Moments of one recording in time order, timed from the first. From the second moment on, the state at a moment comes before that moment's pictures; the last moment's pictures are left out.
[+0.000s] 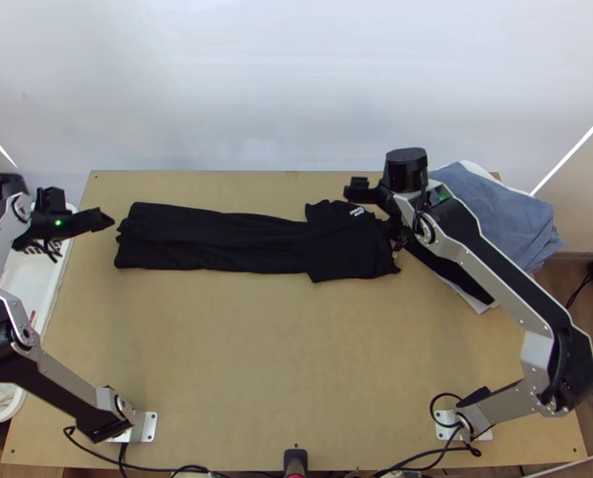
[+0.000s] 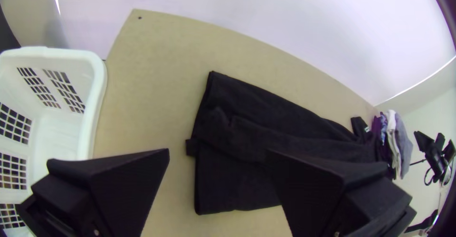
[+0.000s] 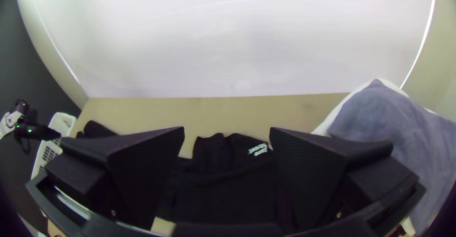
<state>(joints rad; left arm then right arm) 0.49 1.80 1.48 -0.76 0.48 0.24 0.51 1.62 1.48 -0.43 0.22 0.37</state>
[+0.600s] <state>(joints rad) 0.59 1.98 1.43 -0.74 0.80 0.27 0.42 1.58 1.60 -0.57 -0.58 0.80</state>
